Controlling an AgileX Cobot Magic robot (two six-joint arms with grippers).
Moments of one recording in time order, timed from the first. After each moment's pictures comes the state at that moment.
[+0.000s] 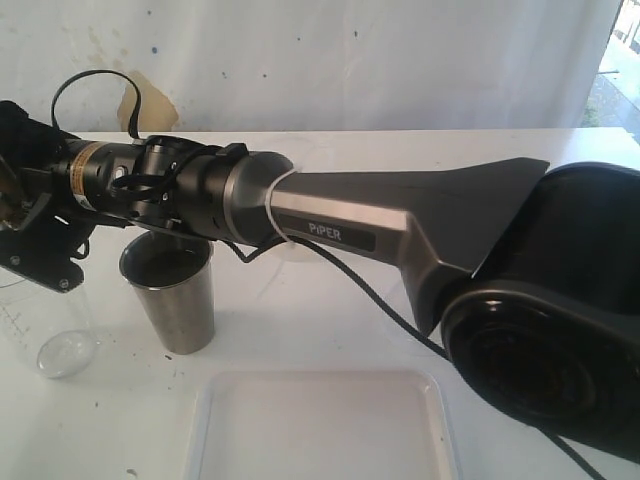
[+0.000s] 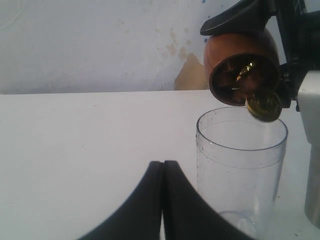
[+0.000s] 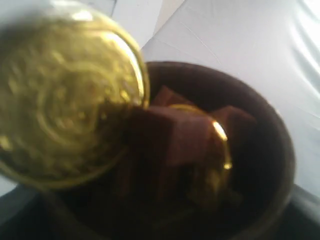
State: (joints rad) left arm 0.06 0.01 0.00 -0.01 0.22 0.05; right arm 0.82 2.30 -1.91 -0.76 -0.17 -1.25
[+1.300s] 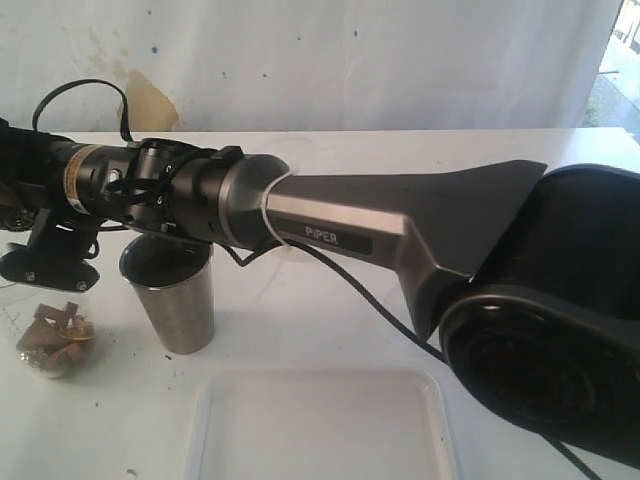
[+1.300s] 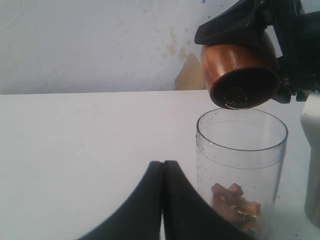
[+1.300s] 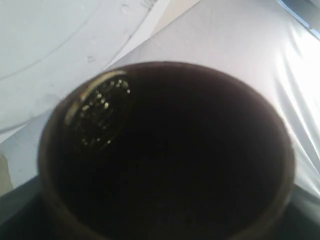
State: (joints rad) left arm 0.06 0.01 0.00 -0.01 0.22 0.05; right arm 0.83 2.30 -1.91 -0.76 -0.17 -1.49
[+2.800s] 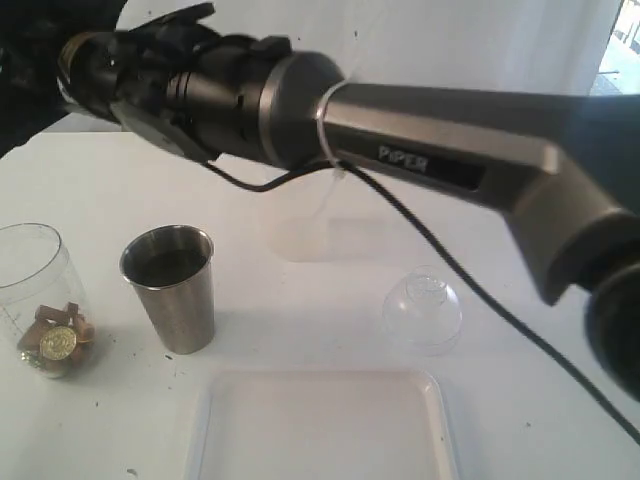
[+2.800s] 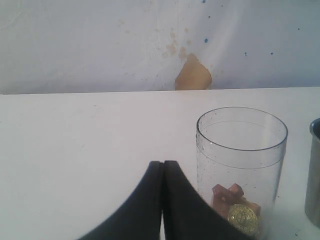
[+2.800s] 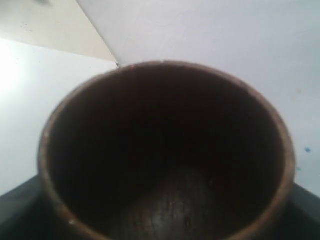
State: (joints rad) left arm 0.06 0.01 0.00 -0.01 0.22 0.05; right arm 0.82 2.10 -1.91 -0.50 0.02 0.05
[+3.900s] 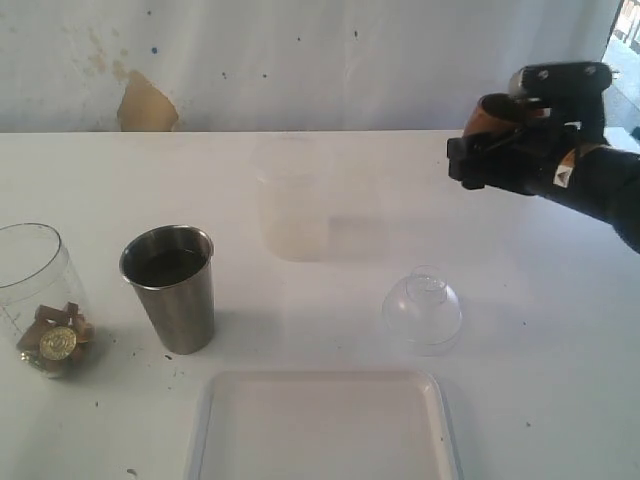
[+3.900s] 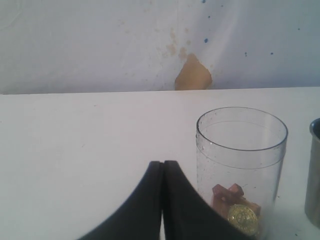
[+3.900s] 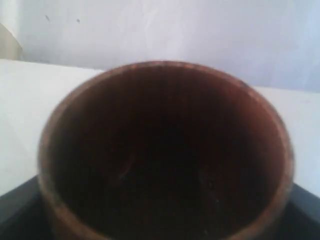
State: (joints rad) left arm 0.06 0.01 0.00 -0.01 0.22 0.05; right arm 0.00 1.71 -0.84 -0.40 -0.47 0.38
